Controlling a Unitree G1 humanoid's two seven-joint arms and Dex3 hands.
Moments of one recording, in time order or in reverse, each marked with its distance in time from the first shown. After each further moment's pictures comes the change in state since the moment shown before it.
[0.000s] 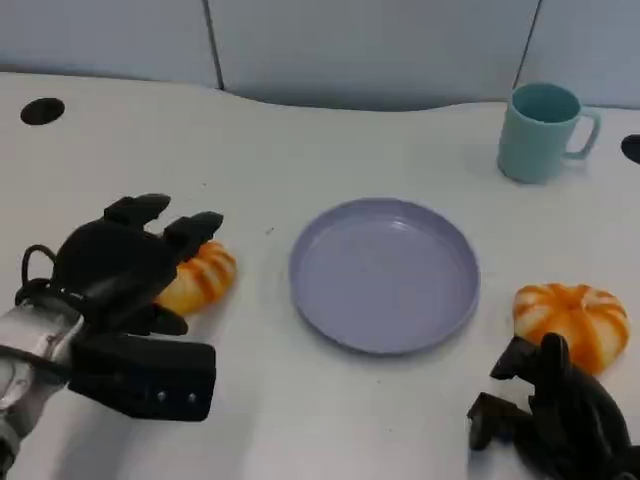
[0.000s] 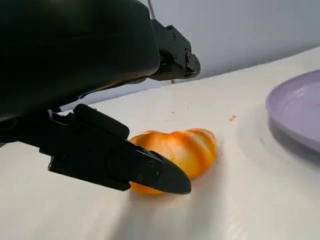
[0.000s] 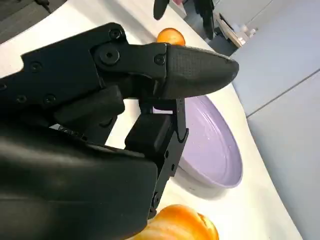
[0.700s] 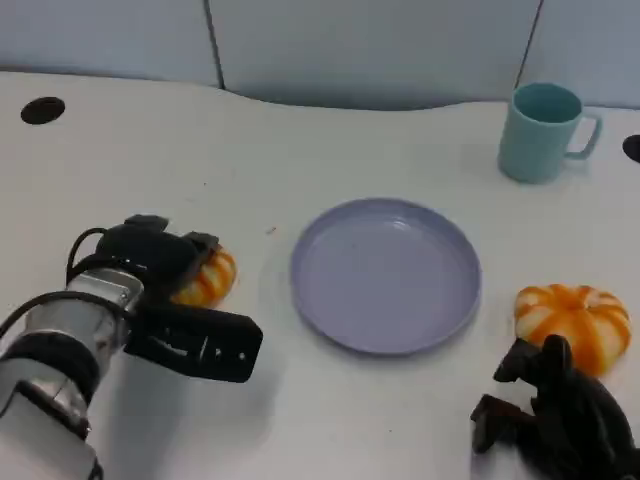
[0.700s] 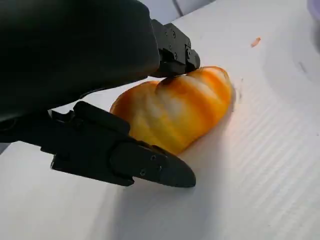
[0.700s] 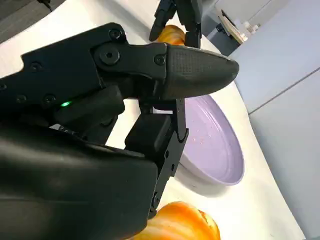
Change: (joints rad) left arm -0.371 -0.209 -0.295 0.674 -0.002 0.156 0.017; right arm 0.020 -0.004 0.001 -0.031 0.001 0.017 -0.016
